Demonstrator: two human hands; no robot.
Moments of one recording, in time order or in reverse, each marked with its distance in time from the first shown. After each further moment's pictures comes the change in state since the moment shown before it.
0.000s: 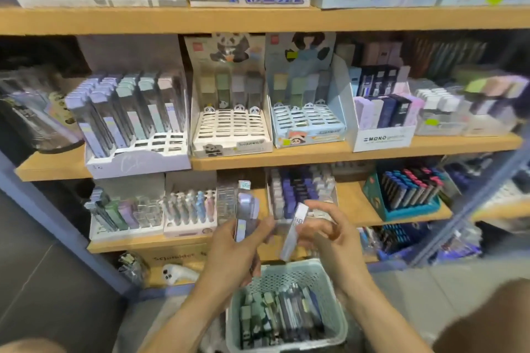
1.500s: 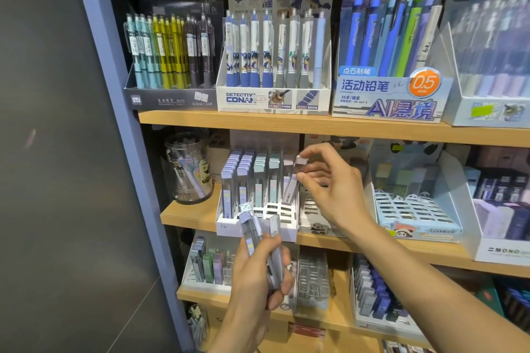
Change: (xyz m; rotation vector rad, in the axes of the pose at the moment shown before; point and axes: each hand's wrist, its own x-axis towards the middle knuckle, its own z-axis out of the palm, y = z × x) left_hand 0.006 0.072 -0.095 -0.511 0.226 0.123; right_hand 0.113 -0.140 0.184 -0.398 -0.256 -0.830
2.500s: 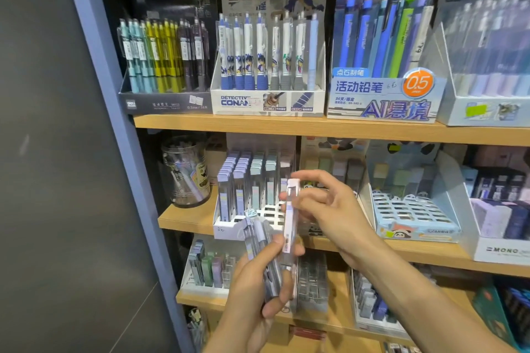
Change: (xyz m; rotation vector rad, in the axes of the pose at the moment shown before) left_hand -0.008 0.007 0.010 -0.098 -0.060 -0.134; right_hand -0.029 -0.033 -0.006 0.515 -0.174 0.491
